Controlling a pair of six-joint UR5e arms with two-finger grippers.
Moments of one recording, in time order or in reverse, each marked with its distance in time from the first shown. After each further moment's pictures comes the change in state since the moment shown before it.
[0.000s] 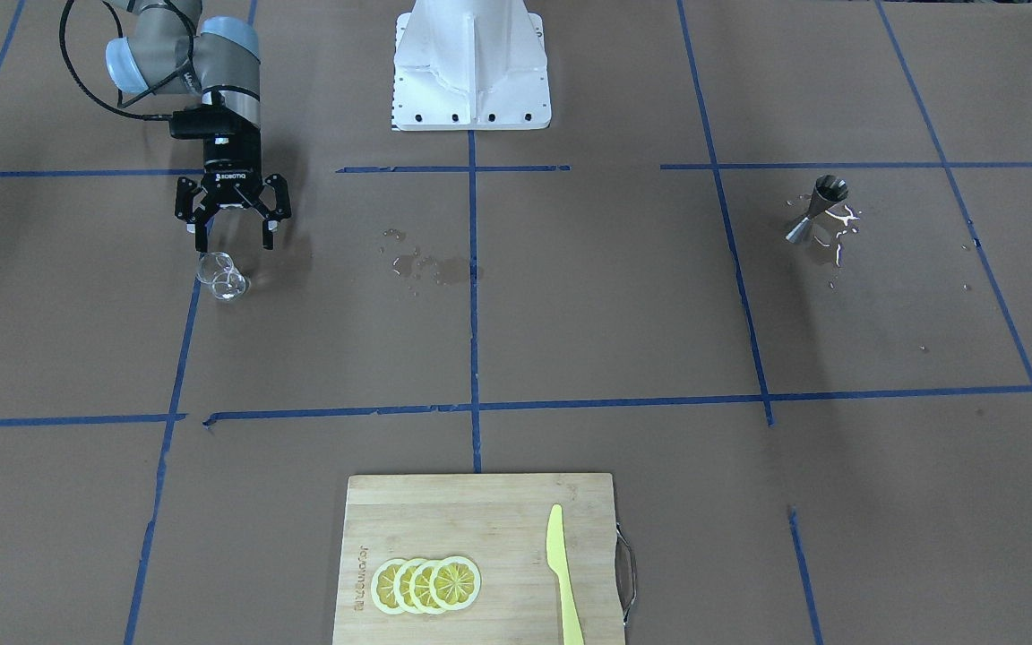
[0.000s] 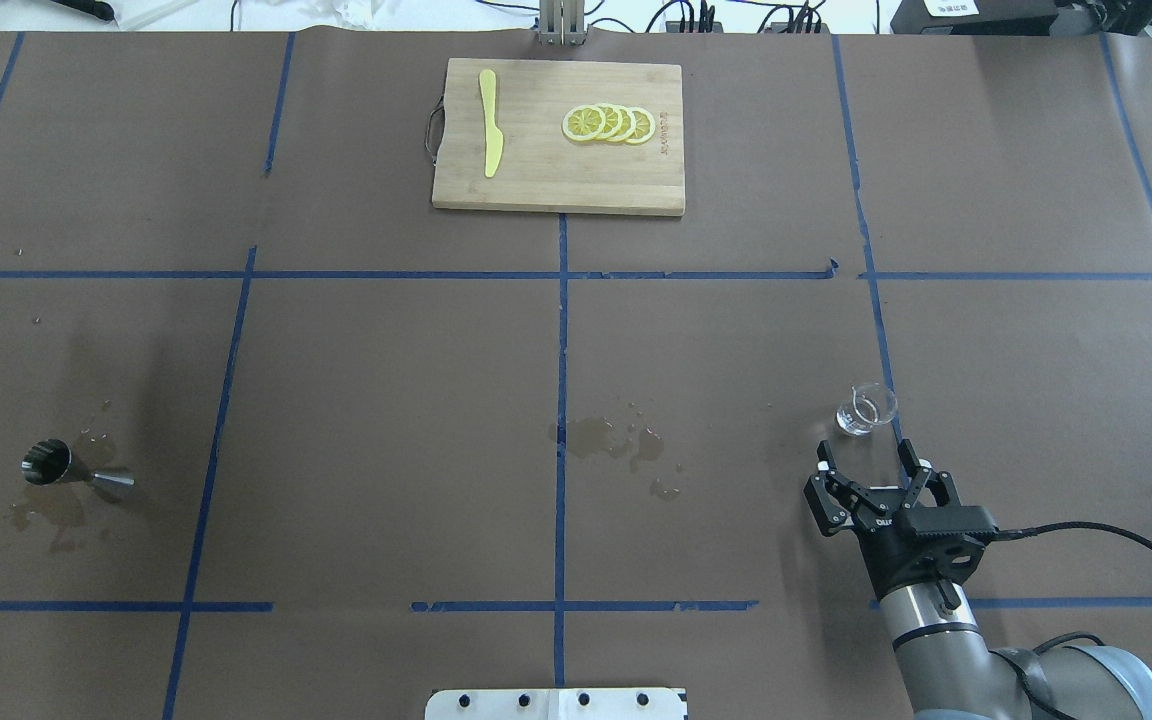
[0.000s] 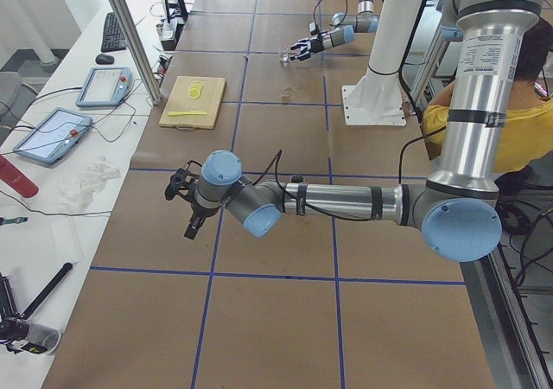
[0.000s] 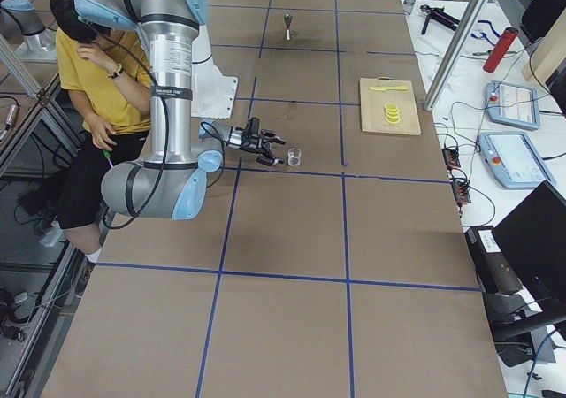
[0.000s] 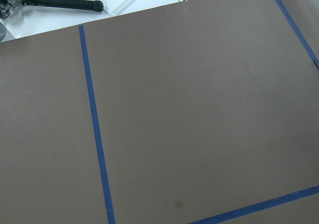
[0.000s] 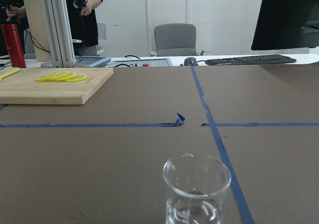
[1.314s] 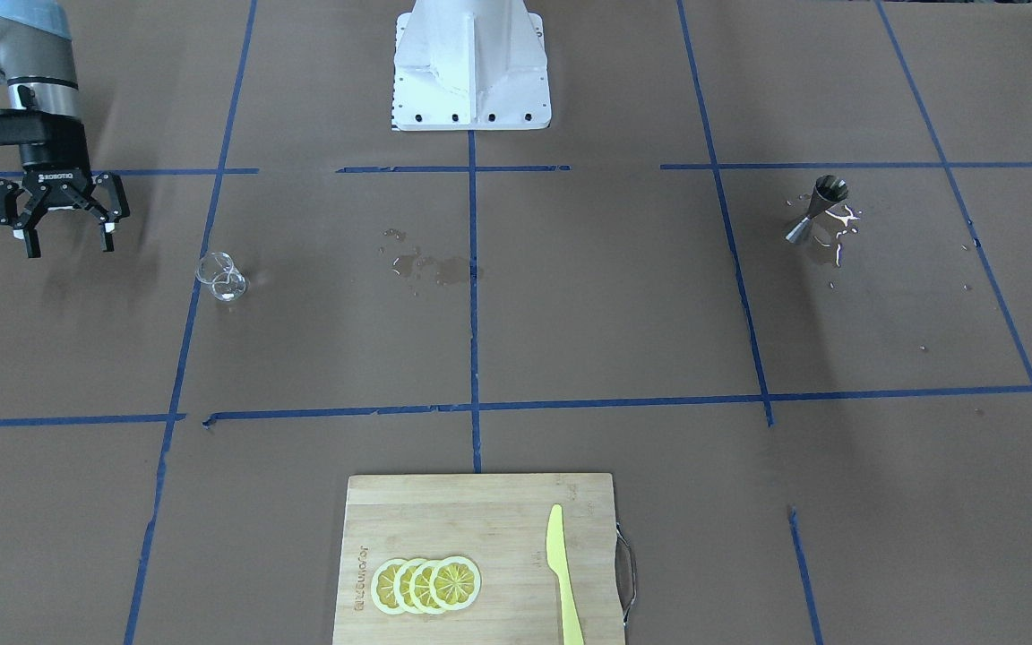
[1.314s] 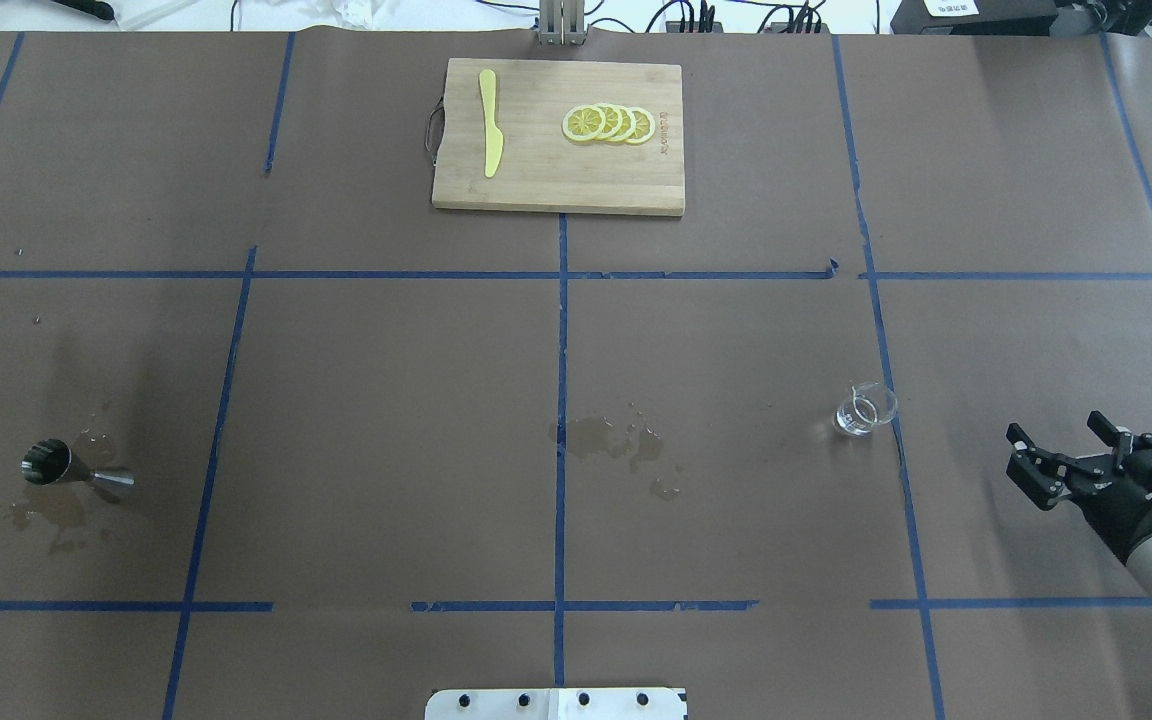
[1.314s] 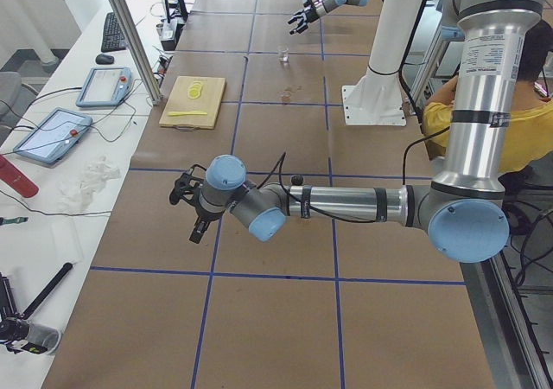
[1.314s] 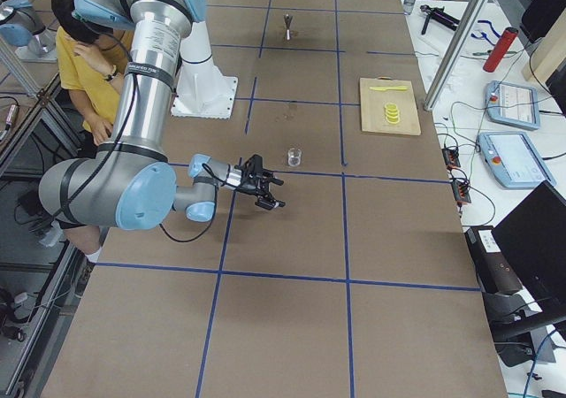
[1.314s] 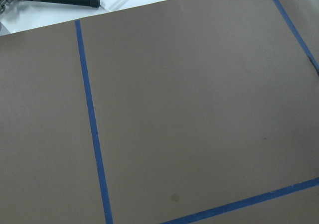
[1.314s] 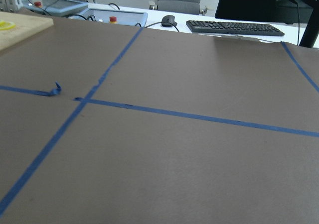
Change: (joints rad) left arm -0.002 0.044 -0.011 0.000 -0.010 0.009; right arm 0.244 -0.333 -0.078 0.649 0.416 -0.439
